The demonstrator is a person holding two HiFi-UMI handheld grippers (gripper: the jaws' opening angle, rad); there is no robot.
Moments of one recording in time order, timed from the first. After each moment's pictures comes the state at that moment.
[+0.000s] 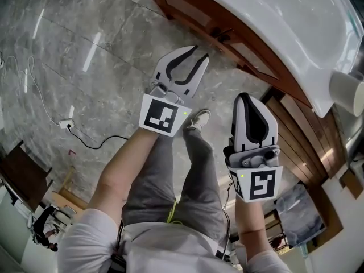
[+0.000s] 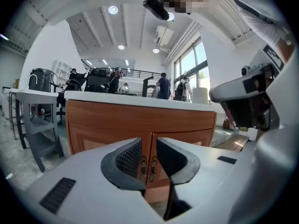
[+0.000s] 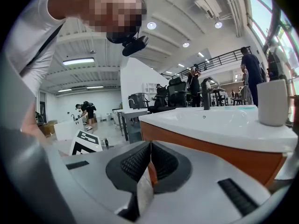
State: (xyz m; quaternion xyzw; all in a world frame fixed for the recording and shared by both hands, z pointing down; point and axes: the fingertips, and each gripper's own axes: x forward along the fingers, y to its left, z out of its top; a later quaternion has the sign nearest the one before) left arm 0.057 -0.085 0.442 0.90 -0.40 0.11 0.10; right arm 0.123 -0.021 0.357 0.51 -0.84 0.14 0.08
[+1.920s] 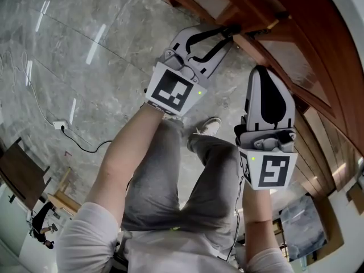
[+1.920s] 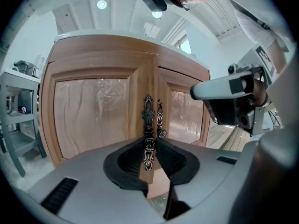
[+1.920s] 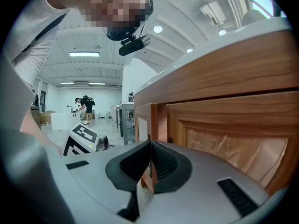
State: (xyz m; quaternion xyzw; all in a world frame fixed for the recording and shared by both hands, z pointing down) left arm 0.078 -0.121 0.641 0.94 -0.32 0.12 0.05; right arm 0.114 -0.070 0.564 0.52 -0.85 0.08 0.09
